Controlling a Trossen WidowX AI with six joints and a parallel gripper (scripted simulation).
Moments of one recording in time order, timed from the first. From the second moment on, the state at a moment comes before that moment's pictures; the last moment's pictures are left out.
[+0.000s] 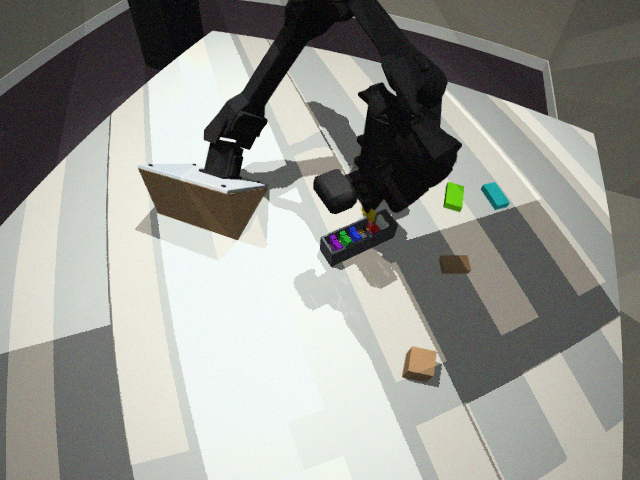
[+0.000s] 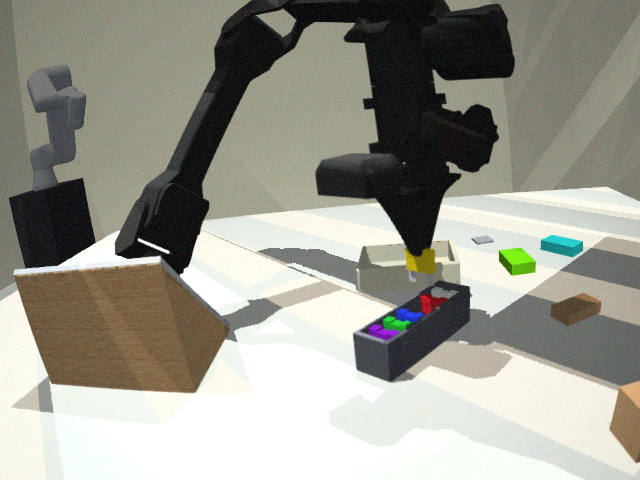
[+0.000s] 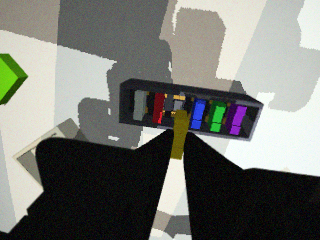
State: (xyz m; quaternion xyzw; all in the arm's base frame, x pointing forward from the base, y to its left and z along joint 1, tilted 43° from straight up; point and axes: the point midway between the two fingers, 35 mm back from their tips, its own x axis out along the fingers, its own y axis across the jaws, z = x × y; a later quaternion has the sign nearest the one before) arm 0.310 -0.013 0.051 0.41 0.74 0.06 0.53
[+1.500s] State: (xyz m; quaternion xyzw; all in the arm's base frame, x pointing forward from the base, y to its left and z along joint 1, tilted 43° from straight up) arm 0.281 0.134 0.168 0.40 0.74 0.06 0.53
